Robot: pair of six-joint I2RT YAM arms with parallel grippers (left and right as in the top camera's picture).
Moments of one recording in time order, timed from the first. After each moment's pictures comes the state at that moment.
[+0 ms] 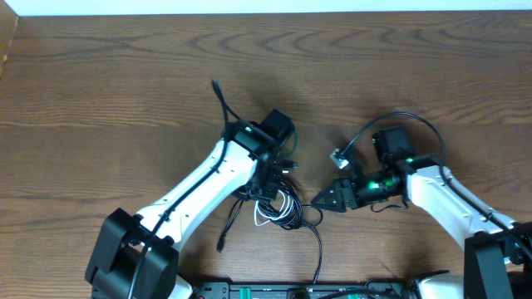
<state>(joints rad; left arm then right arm) -0.62 1.64 1.20 -1.19 0.07 -0.35 0.27 1.52 0.71 -0.60 -0.97 0.03</state>
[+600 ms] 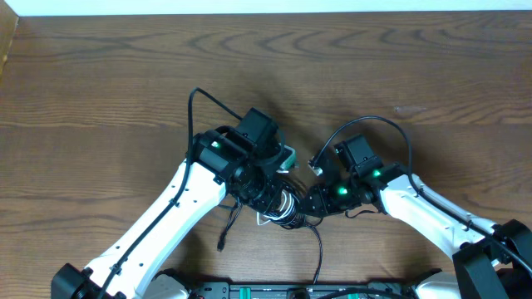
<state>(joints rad) -0.61 1.42 1.20 -1.22 0.40 -0.01 0.51 1.52 0.71 -0.45 -0.72 0.36</state>
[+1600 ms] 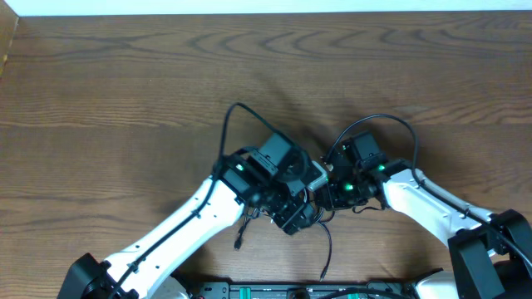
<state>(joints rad) -0.76 1.42 1.03 -0.87 0.45 0.07 0.43 1.56 0.71 -0.48 -0.57 0.30</state>
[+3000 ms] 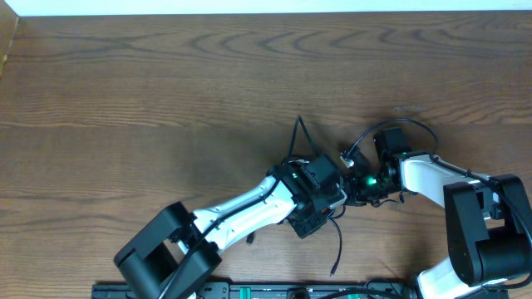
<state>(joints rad) -0.93 1.74 1.03 -0.73 0.25 0.08 0.19 1.75 0.71 -0.50 -0.81 0.08</state>
